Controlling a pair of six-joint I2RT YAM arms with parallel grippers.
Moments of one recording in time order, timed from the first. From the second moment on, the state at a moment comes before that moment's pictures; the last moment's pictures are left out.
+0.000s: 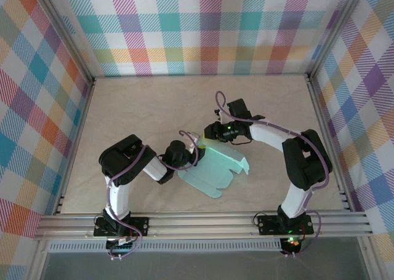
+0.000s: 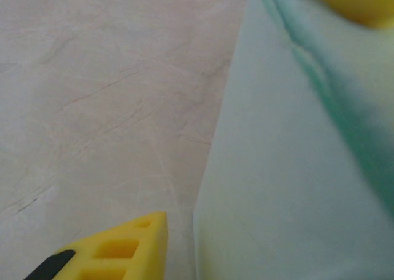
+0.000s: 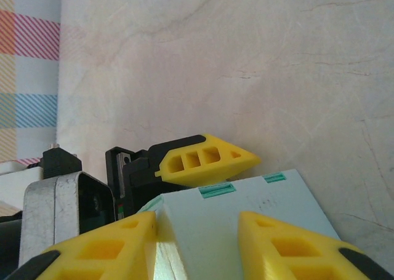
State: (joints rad) left arm -0.72 1.95 0.57 1.01 0.04 -0.16; right arm 0.49 1.76 1.11 -0.28 -0.64 0.50
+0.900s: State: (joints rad) left arm -0.73 1.95 0.61 0.94 -0.05 -0.17; right arm 0.49 1.73 1.04 -0.16 -0.61 0.65
